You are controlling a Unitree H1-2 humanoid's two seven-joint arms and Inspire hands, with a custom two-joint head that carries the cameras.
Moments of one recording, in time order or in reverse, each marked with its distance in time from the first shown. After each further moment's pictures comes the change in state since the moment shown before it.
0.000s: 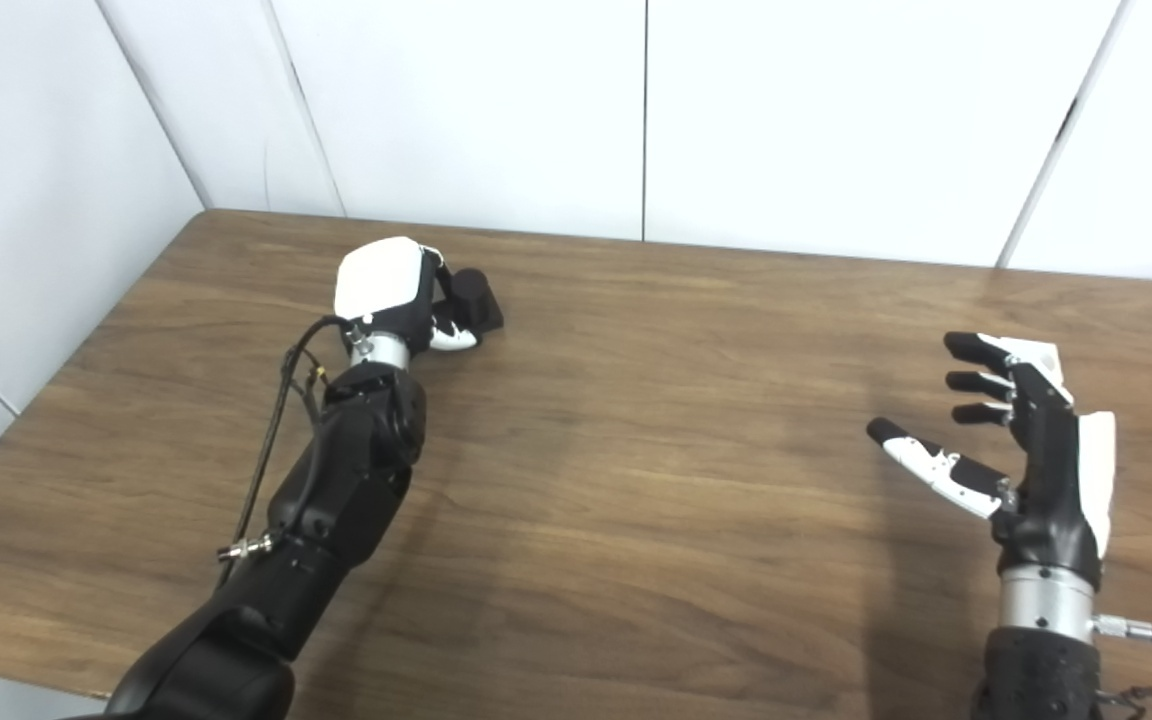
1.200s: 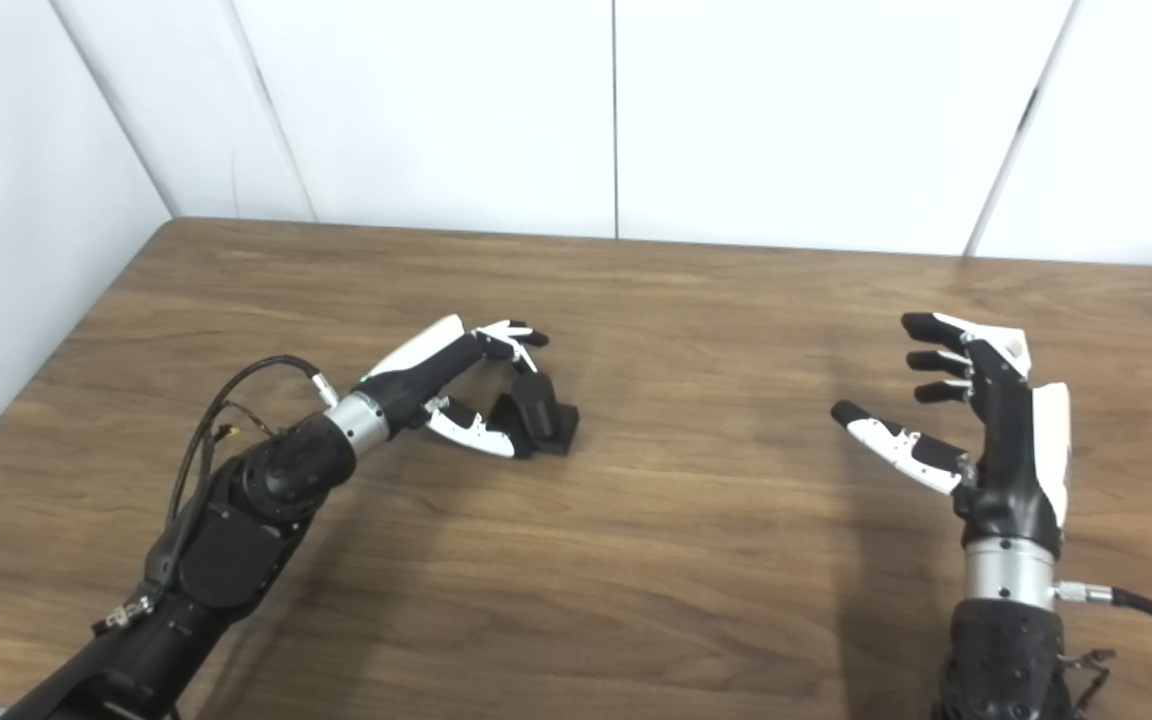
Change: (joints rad) left arm 0.101 0.170 -0.141 -0.120 -0.709 -0.596 -0.374; right arm -0.001 -0.004 0.004 -0.009 -0.026 -0.001 -0.005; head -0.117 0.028
